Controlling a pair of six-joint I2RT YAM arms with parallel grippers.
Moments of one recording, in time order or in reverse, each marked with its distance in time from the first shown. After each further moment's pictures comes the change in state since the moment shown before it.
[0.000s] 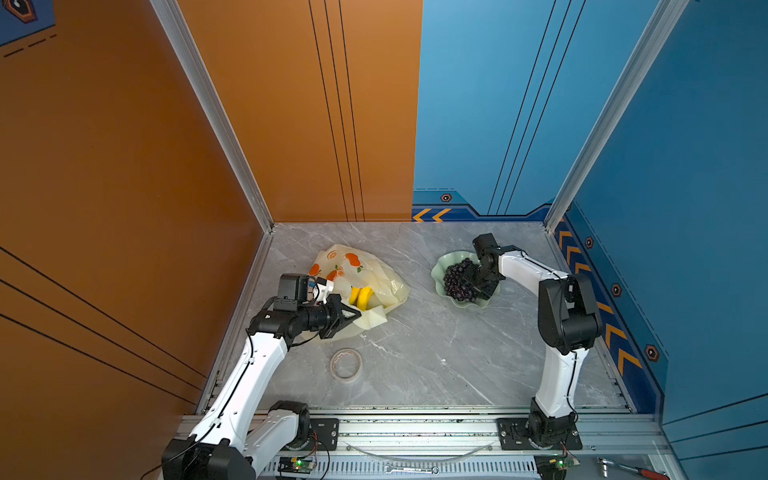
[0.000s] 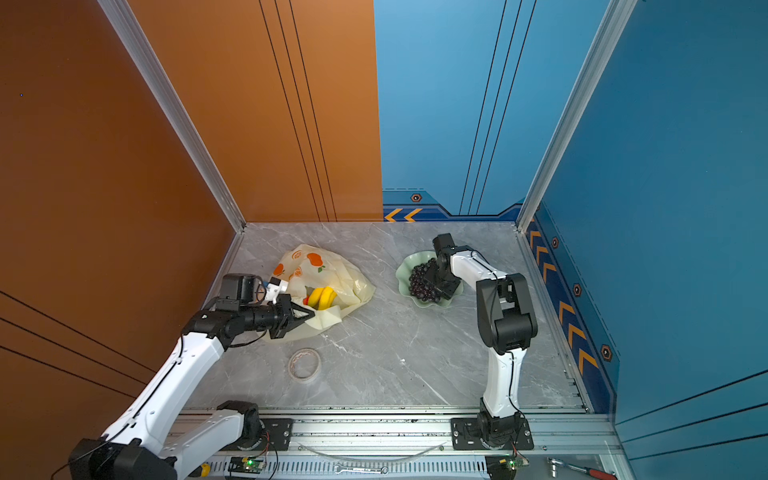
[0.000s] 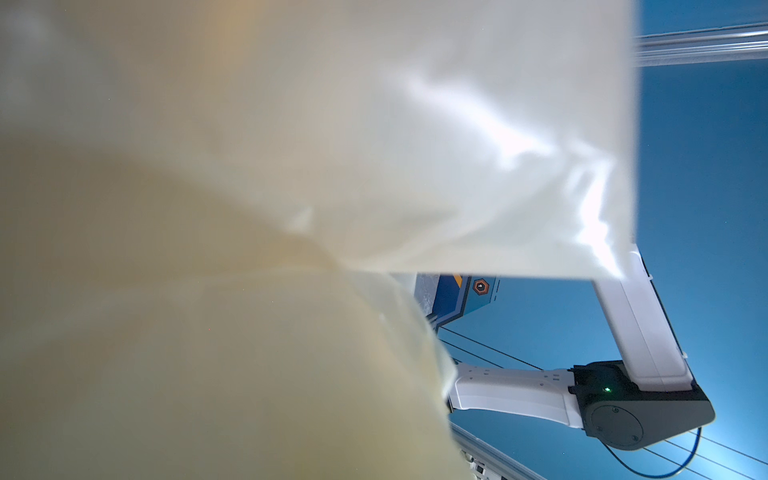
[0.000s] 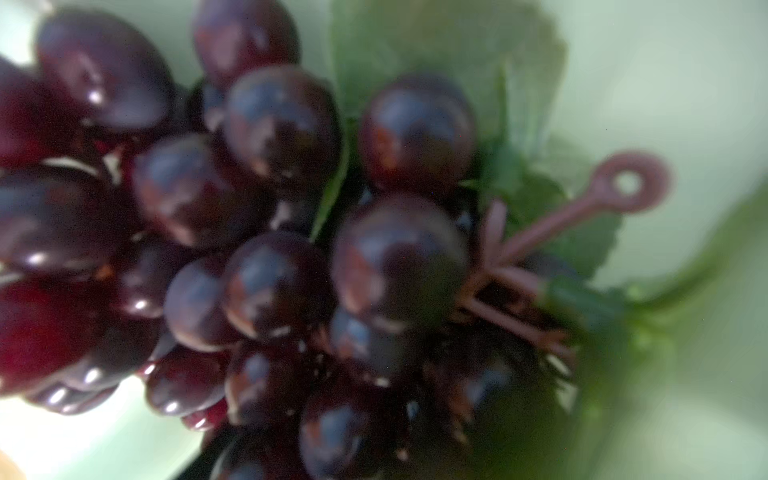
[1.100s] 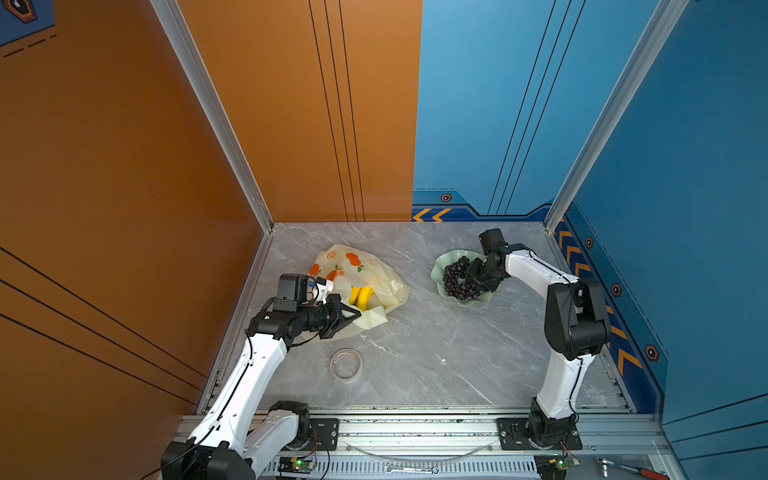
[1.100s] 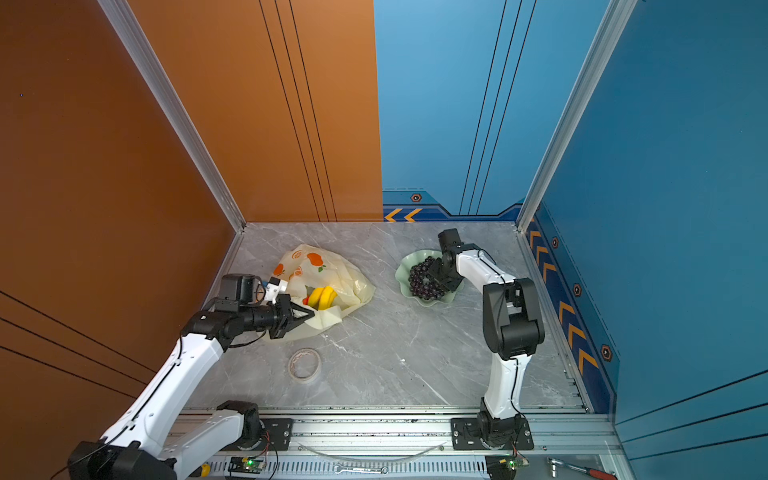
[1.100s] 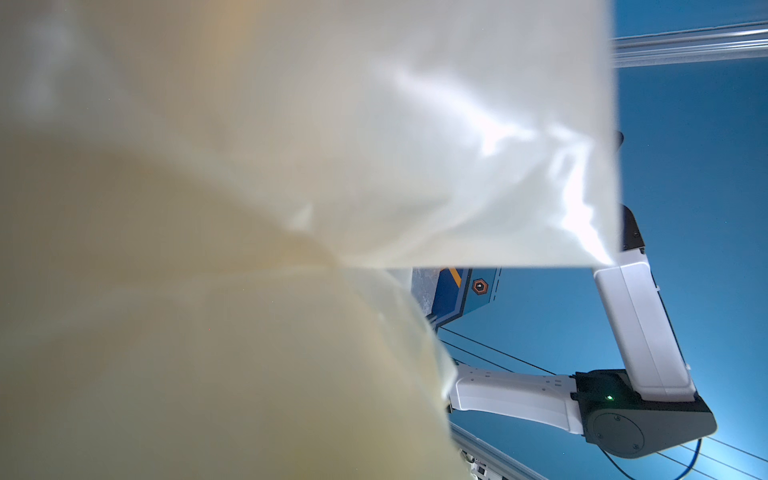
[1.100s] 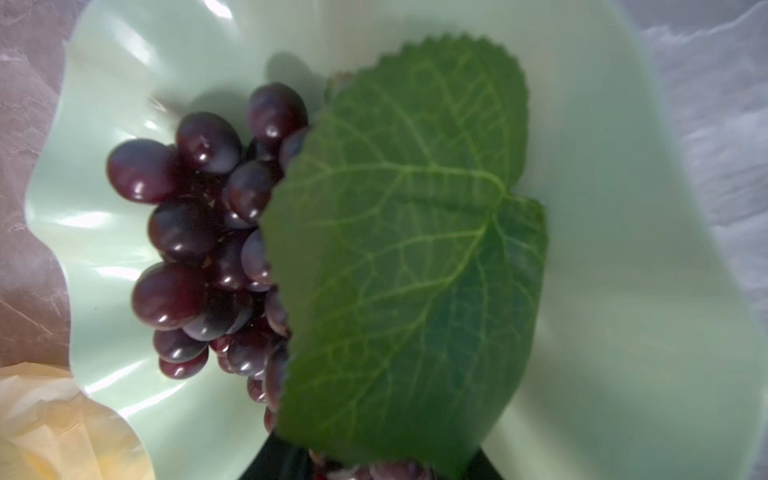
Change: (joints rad) left arm 0.000 -0.010 0.000 0.000 0.000 0.000; right arm -0.026 -0.061 -0.014 0.037 -0.011 0.002
